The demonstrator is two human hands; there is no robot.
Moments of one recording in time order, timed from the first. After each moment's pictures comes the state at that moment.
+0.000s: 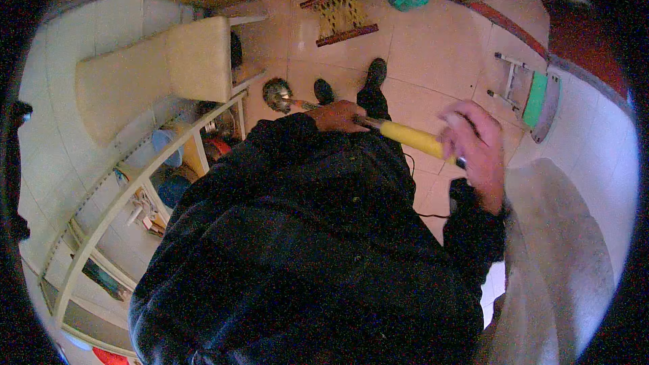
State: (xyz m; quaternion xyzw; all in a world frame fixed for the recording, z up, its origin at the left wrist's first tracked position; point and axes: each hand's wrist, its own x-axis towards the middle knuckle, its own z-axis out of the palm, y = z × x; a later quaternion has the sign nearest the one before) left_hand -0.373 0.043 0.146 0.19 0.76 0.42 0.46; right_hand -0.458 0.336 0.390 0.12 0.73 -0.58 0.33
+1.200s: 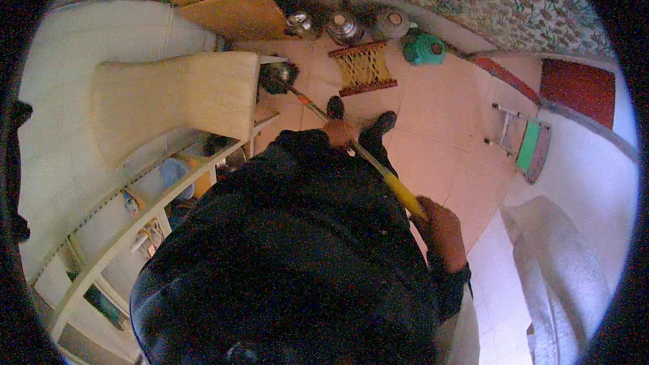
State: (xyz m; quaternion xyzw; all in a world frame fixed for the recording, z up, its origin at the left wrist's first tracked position) left_hand -0.417 -0.081 0.060 0.29 0.84 0.21 0.40; right_hand -0.391 0.224 0.410 -0.06 0.88 -0.22 0.41
